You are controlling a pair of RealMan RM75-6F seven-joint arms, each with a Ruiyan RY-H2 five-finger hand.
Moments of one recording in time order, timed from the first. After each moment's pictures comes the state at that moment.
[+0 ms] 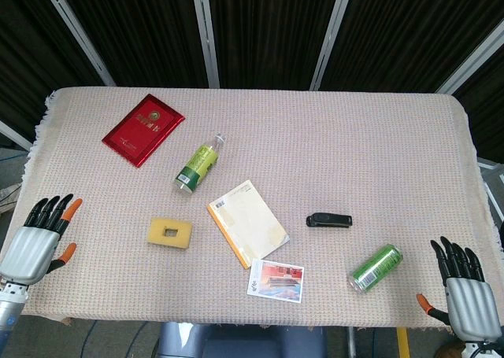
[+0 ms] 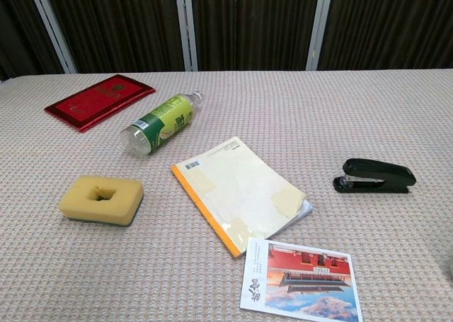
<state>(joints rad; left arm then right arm) -0.17 -1.16 0.01 -1.55 1.60 1.42 0.21 -0.10 -1.10 -0.03 -1.85 -1.56 1.56 -0.28</state>
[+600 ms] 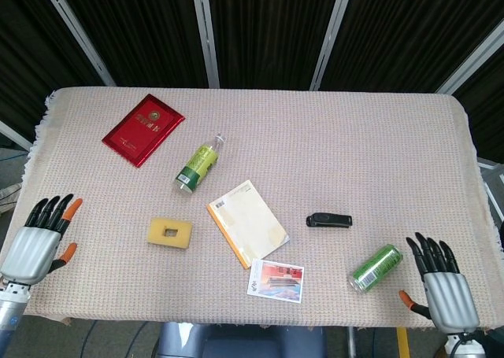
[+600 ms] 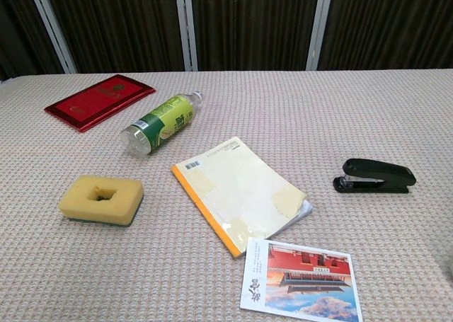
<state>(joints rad) -0.17 -1.17 0.00 -1.57 1.58 1.42 0.25 -0.04 -1.14 -0.03 -1.81 -1.63 1.49 -0.28</state>
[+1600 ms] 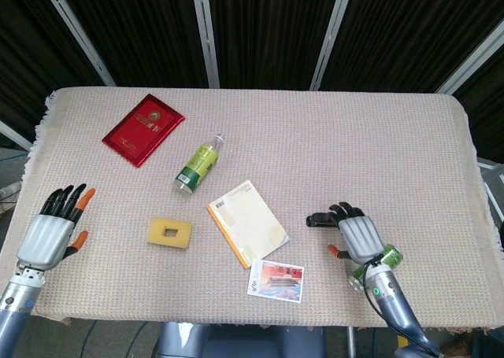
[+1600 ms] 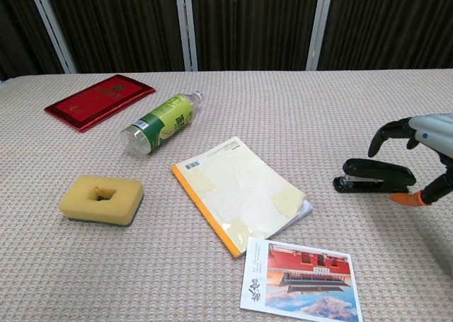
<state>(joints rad) -0.23 -1.26 -0.03 -1.46 1.57 1.38 0.23 0.34 -1.47 0.19 -1.60 -1.35 1.06 -0.40</state>
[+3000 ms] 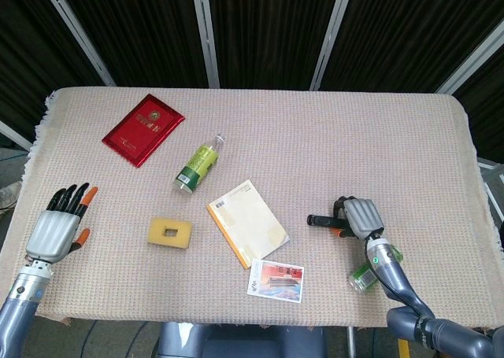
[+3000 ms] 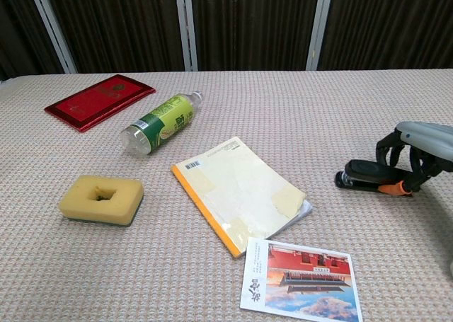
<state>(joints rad) -0.27 -1.29 -0.04 -1.43 1.46 1.29 0.29 0.50 -1.60 0.18 -1.19 -1.28 0.94 -0.06</state>
